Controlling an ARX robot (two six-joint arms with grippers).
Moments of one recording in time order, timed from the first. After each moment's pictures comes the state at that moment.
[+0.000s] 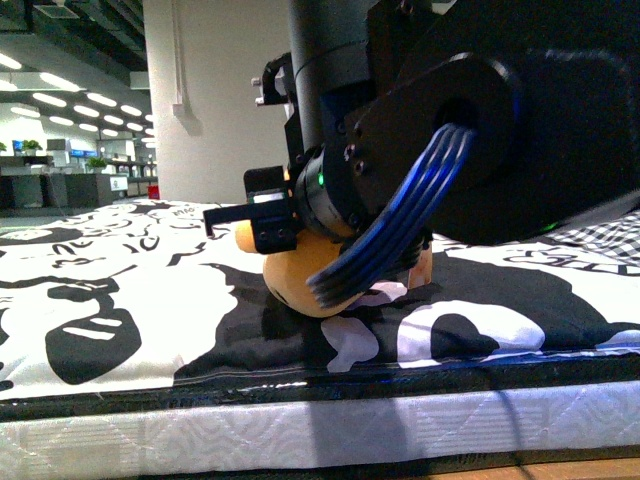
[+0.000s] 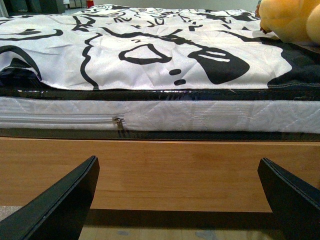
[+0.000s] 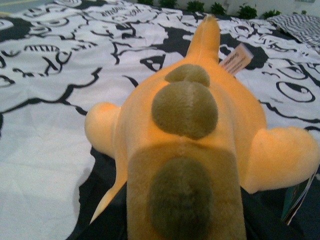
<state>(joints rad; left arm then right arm) 0.00 0.00 0.01 0.00 0.00 -0.01 0.56 1.81 1.39 0.35 0.41 -0.03</state>
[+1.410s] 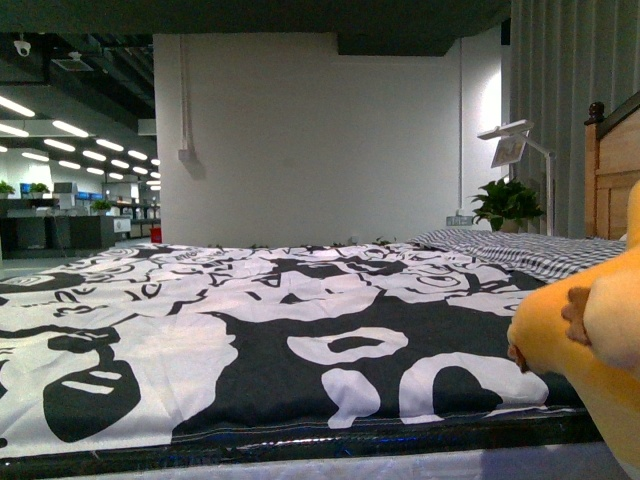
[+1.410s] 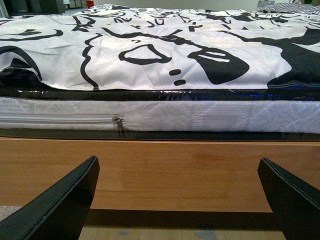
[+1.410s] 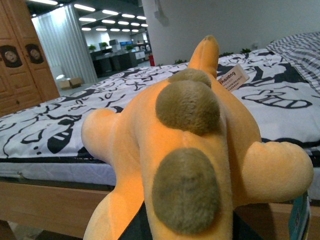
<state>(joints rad) 0.00 0.00 0.01 0.00 0.00 -0.01 -0.24 0.19 0.14 0.30 -0.51 0.32</state>
